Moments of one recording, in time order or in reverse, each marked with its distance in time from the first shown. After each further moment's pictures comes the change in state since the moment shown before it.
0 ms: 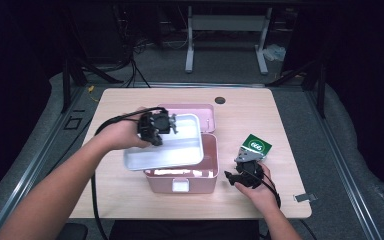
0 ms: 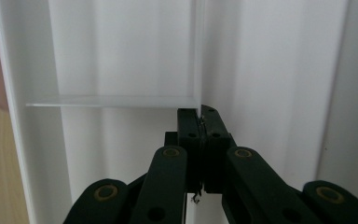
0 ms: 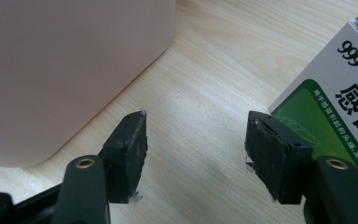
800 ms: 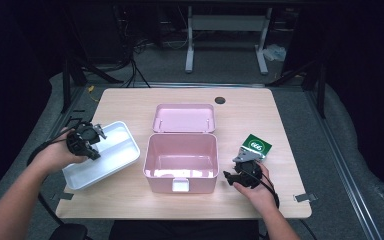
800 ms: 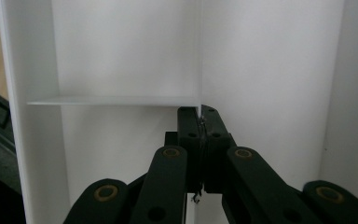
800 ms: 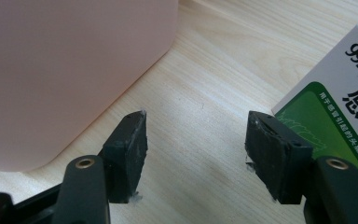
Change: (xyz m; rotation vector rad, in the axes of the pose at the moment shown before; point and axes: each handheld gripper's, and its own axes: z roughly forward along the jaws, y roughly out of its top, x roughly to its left) left arm 0.006 -0.173 0.062 0.031 -0.034 -0.434; right arm 0.004 0.002 0.002 0.004 -0.008 -0.003
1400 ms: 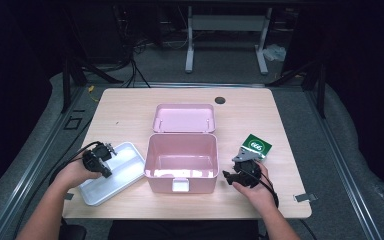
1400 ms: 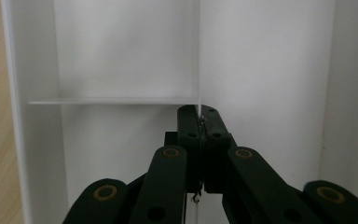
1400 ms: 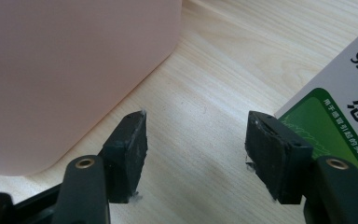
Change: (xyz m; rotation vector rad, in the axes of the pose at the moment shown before) left arm -0.011 -0.015 0.076 -0.003 -0.113 -0.105; right arm 0.001 0.002 0.001 0.000 0.003 -0.005
